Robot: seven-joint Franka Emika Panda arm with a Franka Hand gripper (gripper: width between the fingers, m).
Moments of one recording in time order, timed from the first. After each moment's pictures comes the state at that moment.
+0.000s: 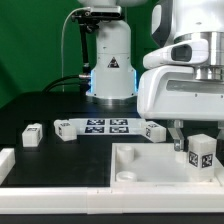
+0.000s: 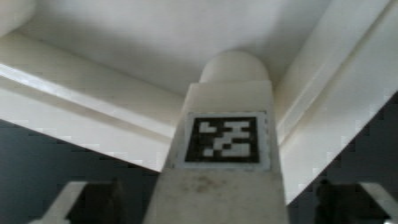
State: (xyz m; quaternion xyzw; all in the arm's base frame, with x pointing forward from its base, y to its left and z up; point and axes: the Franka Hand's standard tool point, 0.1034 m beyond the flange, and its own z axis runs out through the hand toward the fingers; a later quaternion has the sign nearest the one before) arm 0.619 0.118 0.072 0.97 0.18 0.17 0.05
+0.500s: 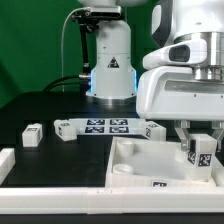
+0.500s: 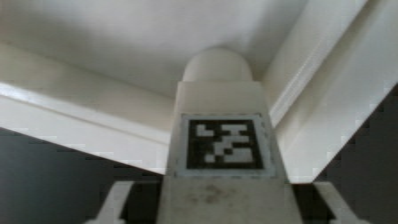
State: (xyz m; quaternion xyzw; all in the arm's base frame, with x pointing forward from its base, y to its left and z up) arm 0.620 0.118 0.072 0.97 0.15 0.17 0.04
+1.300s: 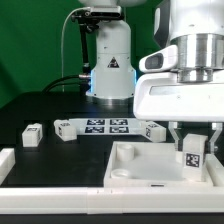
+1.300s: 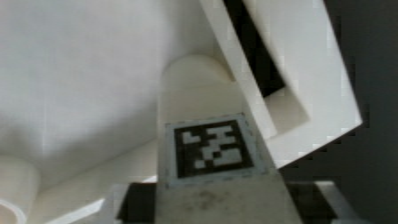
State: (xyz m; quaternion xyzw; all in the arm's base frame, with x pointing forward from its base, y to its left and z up) arm 0.617 0.106 0.069 0.94 -0.29 0.18 -0.02
